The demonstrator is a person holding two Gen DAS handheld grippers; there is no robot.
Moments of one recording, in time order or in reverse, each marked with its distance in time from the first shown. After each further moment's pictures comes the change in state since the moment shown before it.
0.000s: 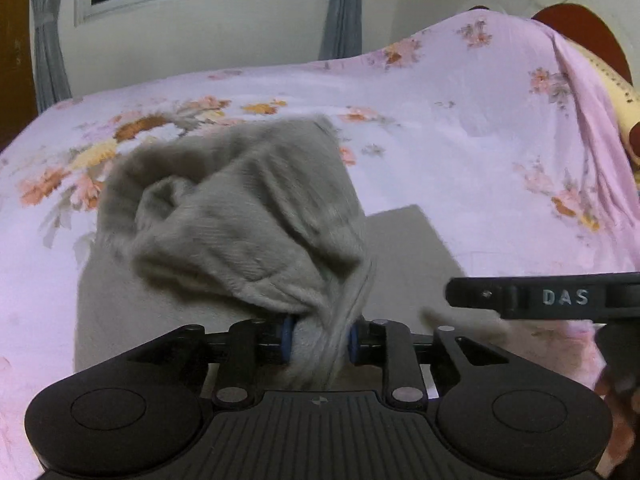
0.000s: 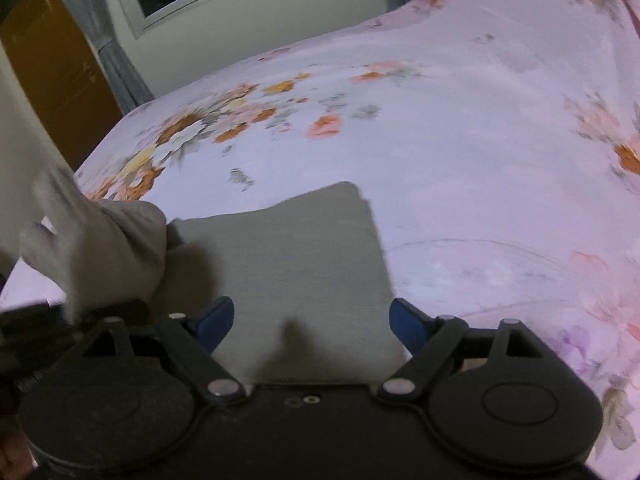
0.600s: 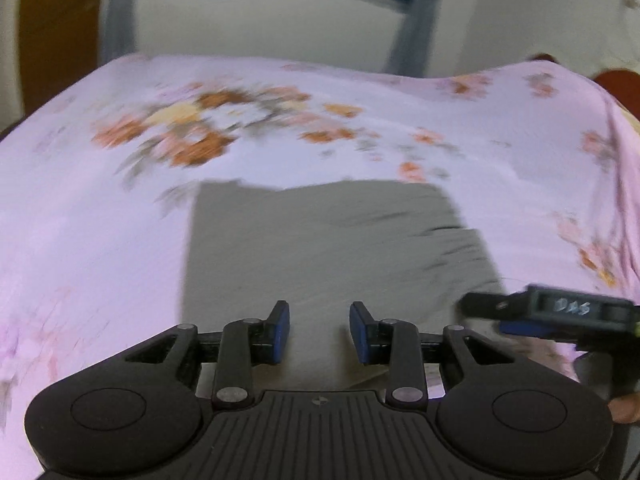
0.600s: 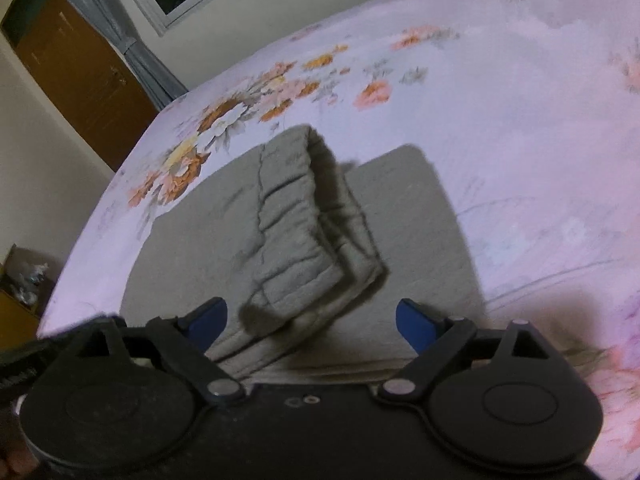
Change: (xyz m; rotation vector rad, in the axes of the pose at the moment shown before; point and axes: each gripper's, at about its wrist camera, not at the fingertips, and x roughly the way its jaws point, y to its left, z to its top) left arm -0.036 0.081 -0.035 -0.242 0.000 0.086; right arm 0.021 0.021 -0.004 0.075 0.086 0.156
